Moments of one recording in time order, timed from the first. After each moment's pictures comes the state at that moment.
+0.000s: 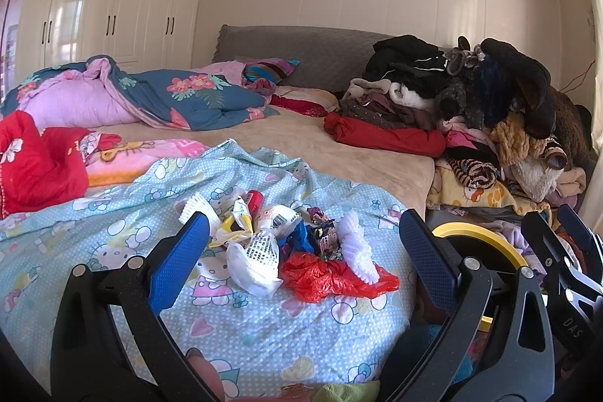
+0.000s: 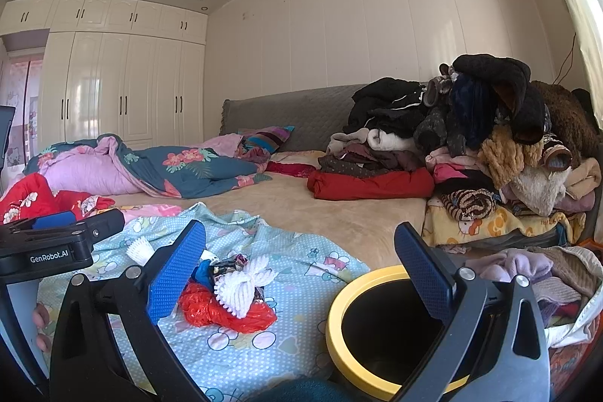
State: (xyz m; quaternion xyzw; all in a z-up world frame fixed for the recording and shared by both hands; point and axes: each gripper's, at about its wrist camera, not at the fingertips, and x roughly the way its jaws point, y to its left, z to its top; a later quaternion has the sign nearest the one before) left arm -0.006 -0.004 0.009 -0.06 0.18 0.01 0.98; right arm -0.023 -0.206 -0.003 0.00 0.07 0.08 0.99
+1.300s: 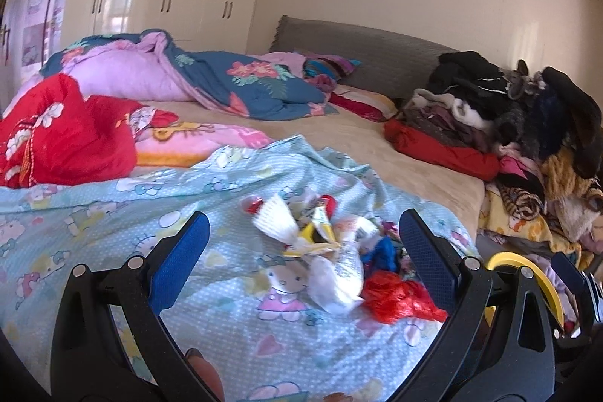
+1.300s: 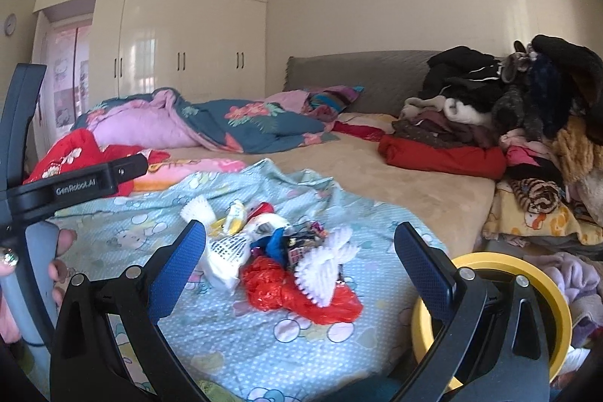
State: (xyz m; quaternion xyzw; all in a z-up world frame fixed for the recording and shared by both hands) left arm 0.014 0.088 -0.008 -0.12 0.20 0.11 0.97; right arm 0.026 -0.132 -0.020 -0.04 0.16 0.22 0.96
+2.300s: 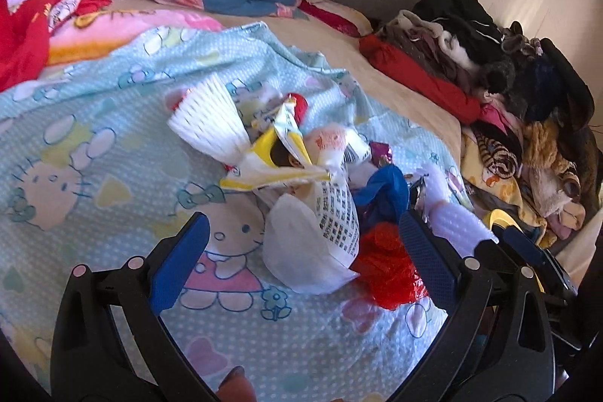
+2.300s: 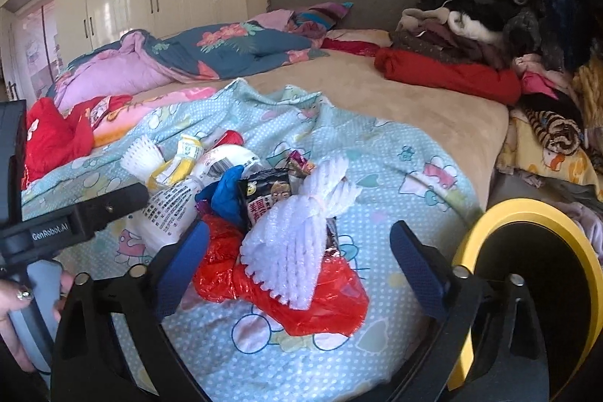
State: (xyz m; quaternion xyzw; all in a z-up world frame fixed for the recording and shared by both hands) left arm 0.117 0.089 -0.108 -0.20 0.35 0.00 0.92; right arm 0.139 -0.118 -0.091 -0.04 0.32 0.19 0.93
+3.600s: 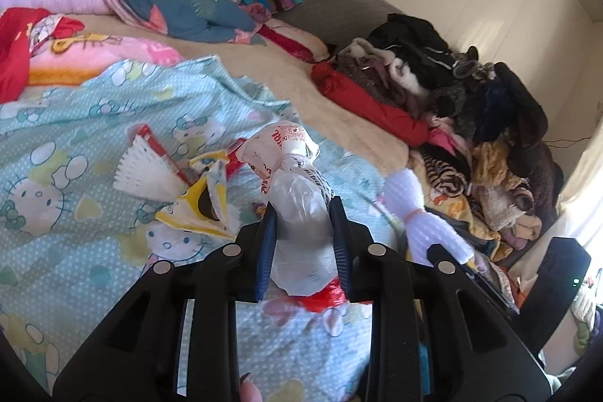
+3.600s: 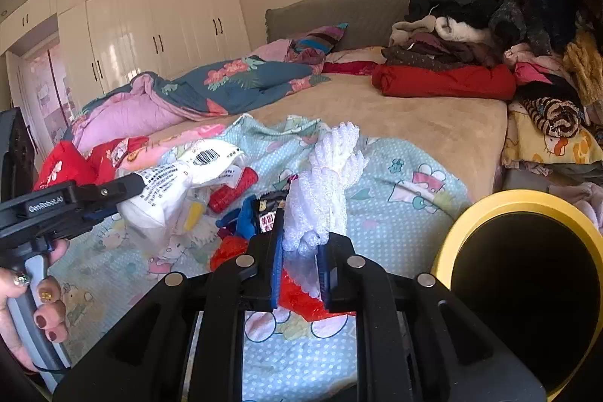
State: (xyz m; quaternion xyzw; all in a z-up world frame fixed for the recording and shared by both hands) left arm 0.086 0.069 -0.048 -0.23 0.29 -0.08 0.93; right arm 0.106 -0.164 -0.061 0.04 0.27 0.21 0.94
